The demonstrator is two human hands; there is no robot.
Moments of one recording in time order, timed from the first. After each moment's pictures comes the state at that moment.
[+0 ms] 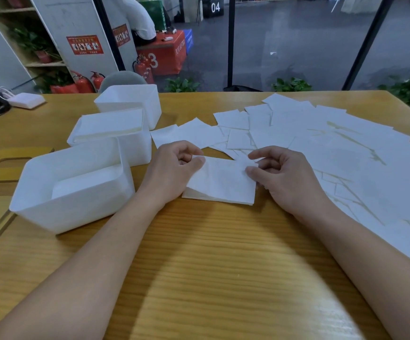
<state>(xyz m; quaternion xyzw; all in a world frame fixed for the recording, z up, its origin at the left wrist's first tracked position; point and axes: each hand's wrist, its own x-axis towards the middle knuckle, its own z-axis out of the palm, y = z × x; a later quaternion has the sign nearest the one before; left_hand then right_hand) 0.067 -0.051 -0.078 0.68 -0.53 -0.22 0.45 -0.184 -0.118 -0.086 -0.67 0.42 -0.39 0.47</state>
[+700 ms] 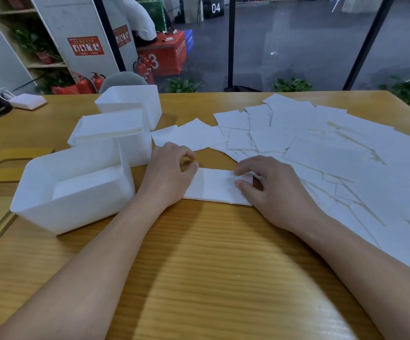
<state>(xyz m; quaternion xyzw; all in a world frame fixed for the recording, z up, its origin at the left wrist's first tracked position) 0.077 -0.057 -0.091 0.75 -0.59 -0.07 0.29 -0.177 -0.109 -0.099 -0.84 0.39 -0.30 0.24</state>
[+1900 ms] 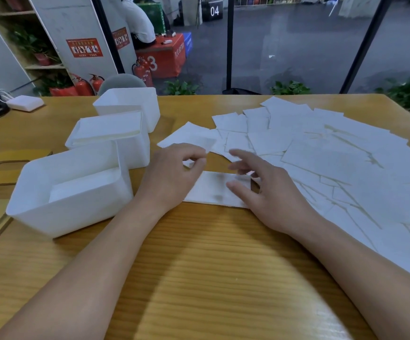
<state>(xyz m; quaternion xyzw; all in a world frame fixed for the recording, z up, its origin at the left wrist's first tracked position) 0.058 -0.046 -0.072 0.67 -0.62 -0.05 0.40 -0.175 -0.104 -0.095 -0.84 0.36 -0.30 0.28</state>
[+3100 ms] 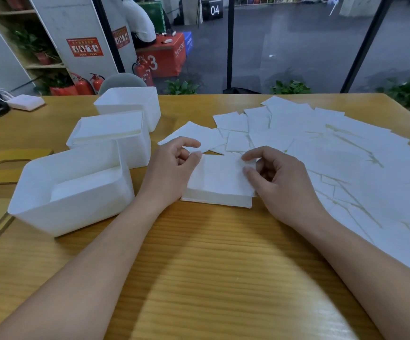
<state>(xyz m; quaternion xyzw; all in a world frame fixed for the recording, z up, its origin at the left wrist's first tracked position) 0.068 -0.057 -0.084 0.66 -0.54 -0.18 0.48 -0.179 -0.105 -0.084 -0.76 0.39 -0.40 0.33</state>
